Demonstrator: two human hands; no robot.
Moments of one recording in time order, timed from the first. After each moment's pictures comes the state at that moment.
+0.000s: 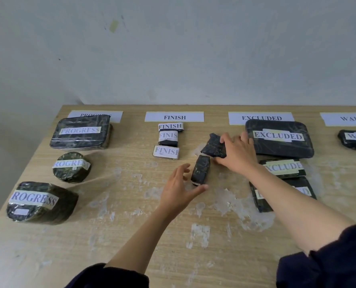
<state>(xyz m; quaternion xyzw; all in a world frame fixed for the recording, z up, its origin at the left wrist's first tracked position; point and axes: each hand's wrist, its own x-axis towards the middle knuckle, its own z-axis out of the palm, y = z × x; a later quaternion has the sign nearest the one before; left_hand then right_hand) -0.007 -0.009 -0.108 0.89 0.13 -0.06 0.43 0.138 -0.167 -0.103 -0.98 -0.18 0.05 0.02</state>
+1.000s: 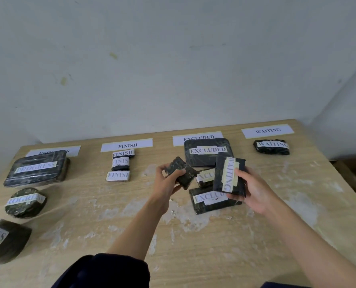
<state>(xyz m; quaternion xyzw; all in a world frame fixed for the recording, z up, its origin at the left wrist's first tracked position) 0.034 -0.131 -0.029 0.58 0.25 -0.09 0.77 0.051 -0.357 -0.018 -0.58 0.23 0.21 0.75</state>
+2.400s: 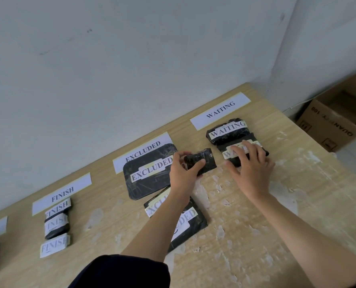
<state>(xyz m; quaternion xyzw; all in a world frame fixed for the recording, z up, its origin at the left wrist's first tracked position) 0.161 -0.323 -0.071 0.75 0.15 -0.14 0.63 0.133 -0.494 -0.154 -0.96 0.14 -0.17 0.14</state>
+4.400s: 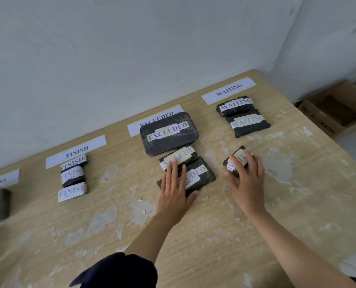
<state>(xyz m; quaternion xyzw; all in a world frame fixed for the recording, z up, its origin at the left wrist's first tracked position) 0.028 -0.205 -0.147 0.98 -0.20 -0.06 0.05 0.006 -0.417 -0.151 -0.95 0.11 -0.17 0.25</state>
